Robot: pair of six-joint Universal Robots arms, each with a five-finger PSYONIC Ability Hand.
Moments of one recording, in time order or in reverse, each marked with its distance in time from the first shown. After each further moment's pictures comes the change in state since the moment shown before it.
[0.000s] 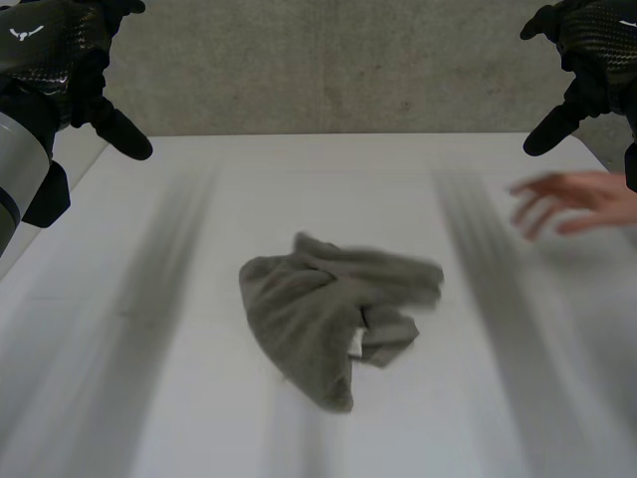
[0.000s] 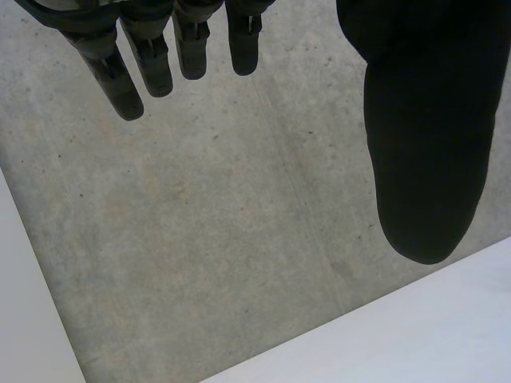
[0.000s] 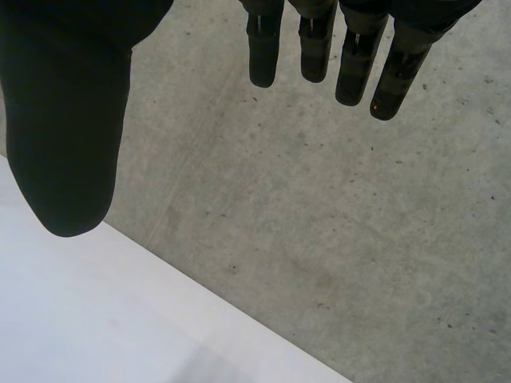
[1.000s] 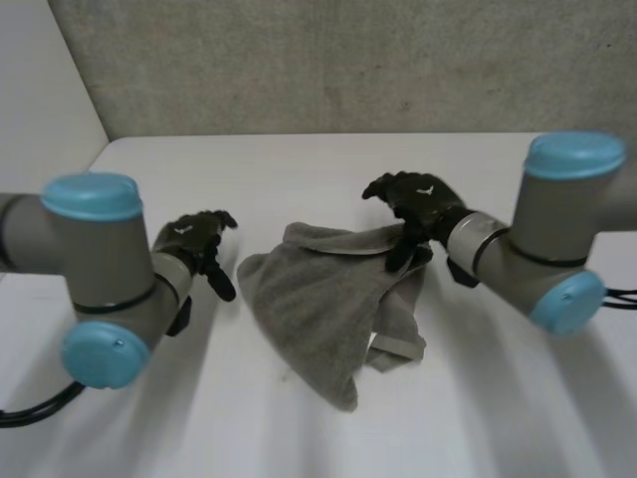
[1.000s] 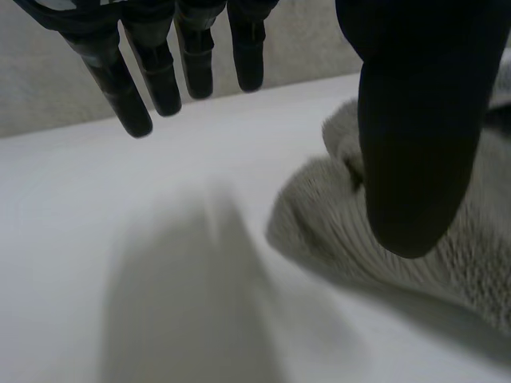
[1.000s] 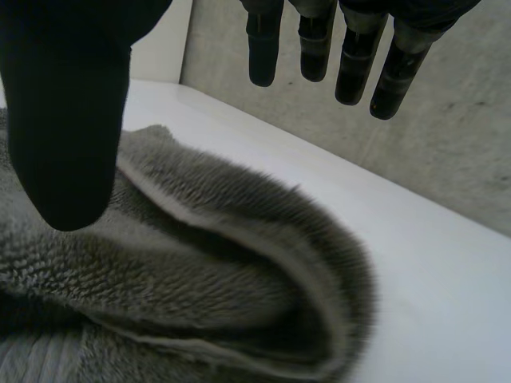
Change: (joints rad) left arm -0.044 -0.629 0.020 0.080 -0.007 -0.161; right arm 0.156 0.656 -0.154 -0.182 -0.237 0.043; left_hand 0.130 0.137 0.135 0.135 0.101; right_hand 0.000 0.000 0.001 0.000 0.000
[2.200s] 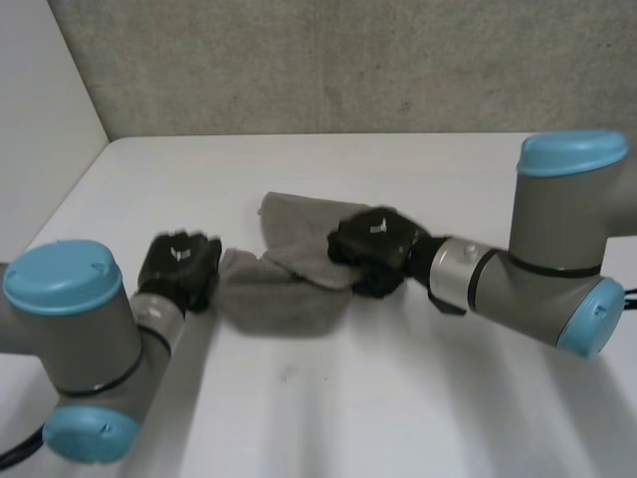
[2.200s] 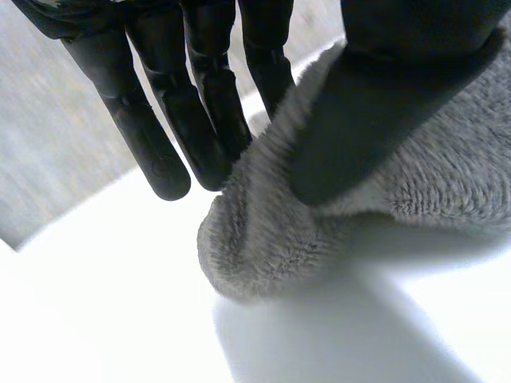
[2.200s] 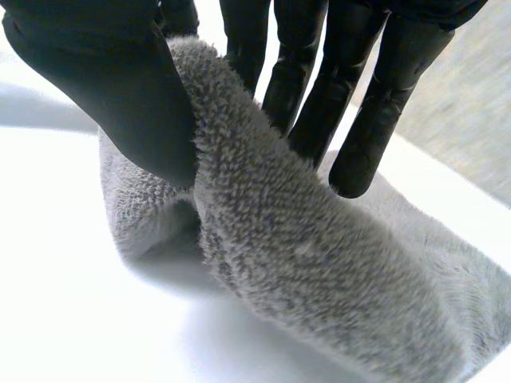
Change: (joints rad) left arm -0.015 0.182 -0.373 0.305 -0.020 0.372; right arm 0.048 -0.111 0.092 0.191 -0.243 -0.258; left_hand 0.715 0.712 0.715 0.713 0.728; right_hand 0.818 0.920 0.970 0.960 0.833
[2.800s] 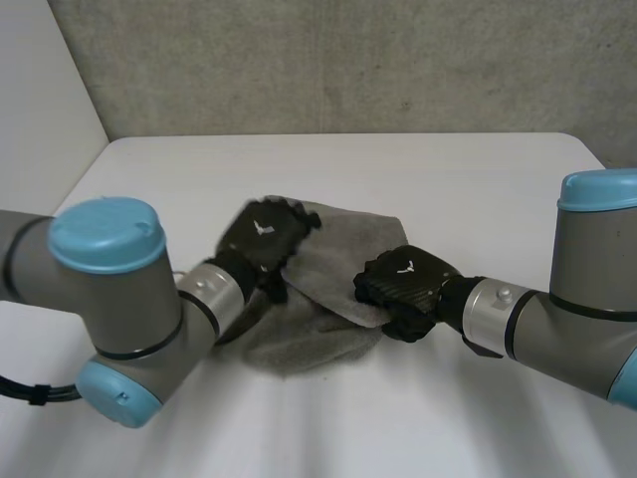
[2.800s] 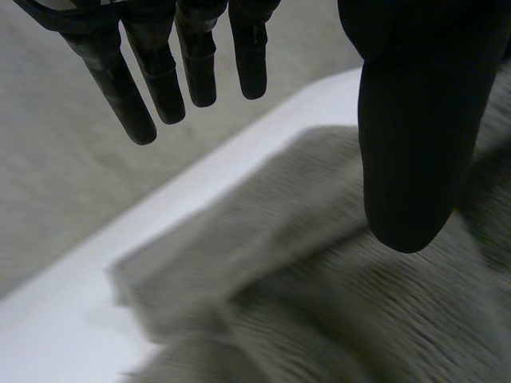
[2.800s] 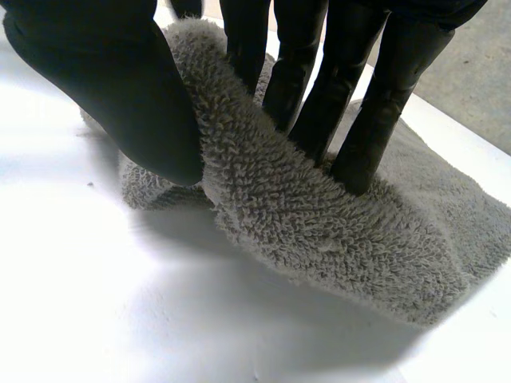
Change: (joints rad) left arm -0.112 -0.091 0.257 -0.128 0.296 -0.003; right arm -0.076 -0.141 0.281 -0.022 -0.014 -0.122; left_hand -0.680 -0.672 -0.673 -0.674 -0.686; right_hand 0.000 0.000 0.000 0.000 0.006
